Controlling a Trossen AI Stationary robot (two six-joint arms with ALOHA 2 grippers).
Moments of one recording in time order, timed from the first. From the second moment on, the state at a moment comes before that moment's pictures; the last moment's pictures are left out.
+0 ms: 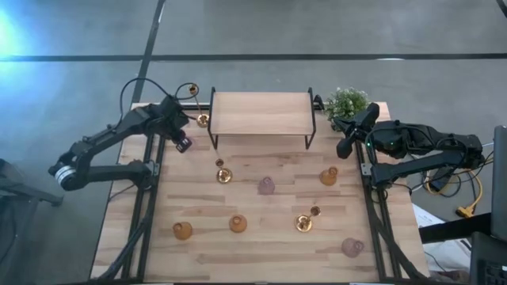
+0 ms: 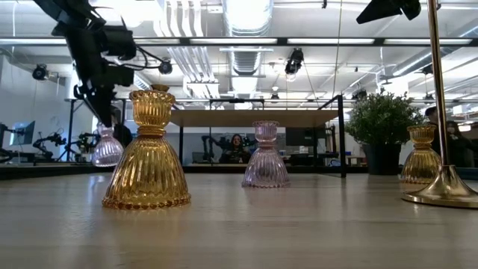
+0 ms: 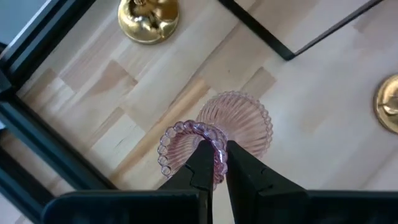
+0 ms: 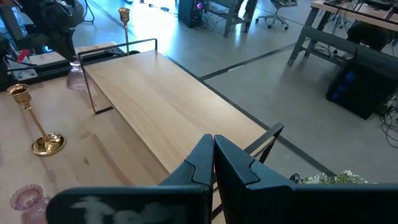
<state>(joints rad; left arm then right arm) 0.83 1.01 0.80 -0.94 0.00 0.11 0.05 0.73 0.99 -0.74 0.74 0.24</state>
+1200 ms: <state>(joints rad) 0.69 1.20 1.74 -1.44 0.11 0.13 0.05 0.73 0.99 -0.71 0.74 0.21</state>
